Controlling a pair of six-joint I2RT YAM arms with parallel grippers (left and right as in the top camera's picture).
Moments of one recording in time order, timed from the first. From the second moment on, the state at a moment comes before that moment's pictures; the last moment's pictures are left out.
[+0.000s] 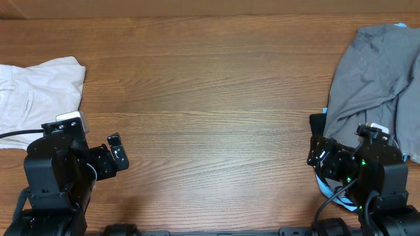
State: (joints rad) left arm 0.03 0.78 1.25 -1.21 -0.08 -0.21; right arm 0.14 0.63 0.97 -1.08 0.07 0.48
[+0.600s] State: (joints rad) left arm 0.03 0.78 1.25 -1.21 -0.08 -0.21; right arm 0.14 0.39 0.63 -0.61 0.07 0.33
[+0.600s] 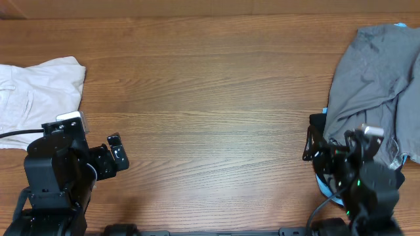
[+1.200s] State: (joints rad) left arm 0.03 0.78 1.25 -1.21 -0.08 -0.21; right arm 0.14 0.01 0.15 0.07 0.07 0.26
